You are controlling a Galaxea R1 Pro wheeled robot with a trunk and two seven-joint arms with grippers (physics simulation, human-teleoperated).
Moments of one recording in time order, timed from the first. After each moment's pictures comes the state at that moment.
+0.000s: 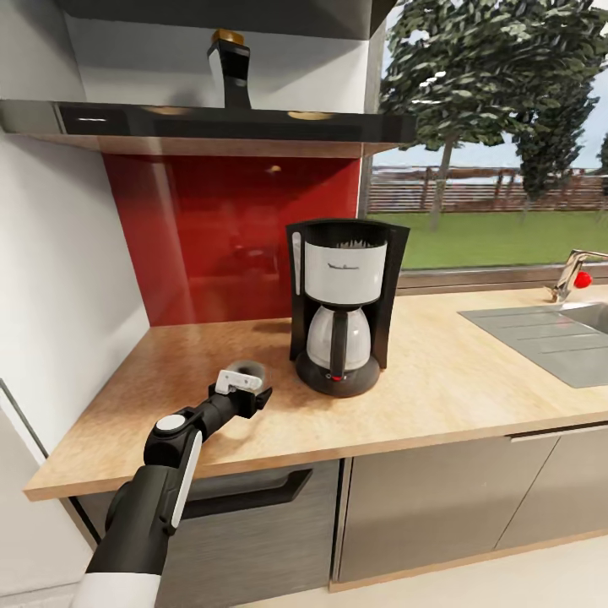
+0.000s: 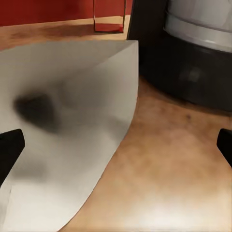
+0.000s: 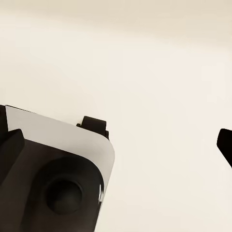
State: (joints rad) left arm -0.48 -0.14 0.02 -1.44 -0.21 0.55 -0.41; right arm -0.09 -0.06 0.01 -0.12 0.26 -0.20 0.00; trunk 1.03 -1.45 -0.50
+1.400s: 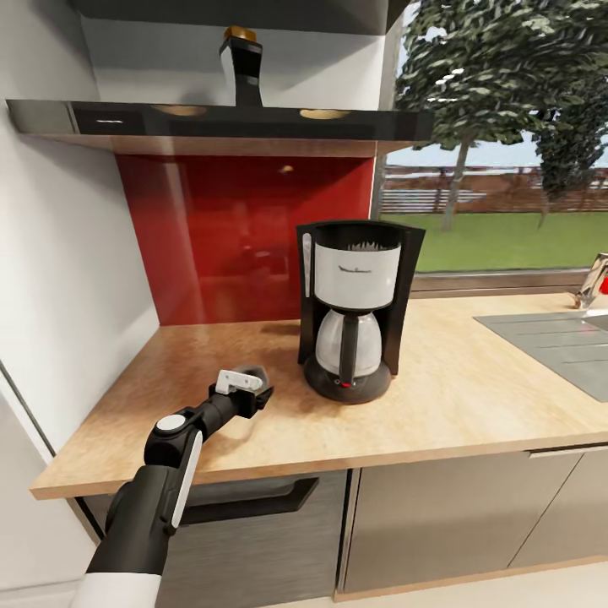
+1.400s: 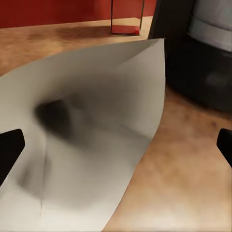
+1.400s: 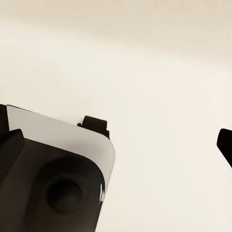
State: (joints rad) left arm -0.49 -0.14 0.02 -1.44 -0.21 0.55 -0.41; right arm -0.09 -0.06 0.01 -0.12 0.26 -0.20 0.00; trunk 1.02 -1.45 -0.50
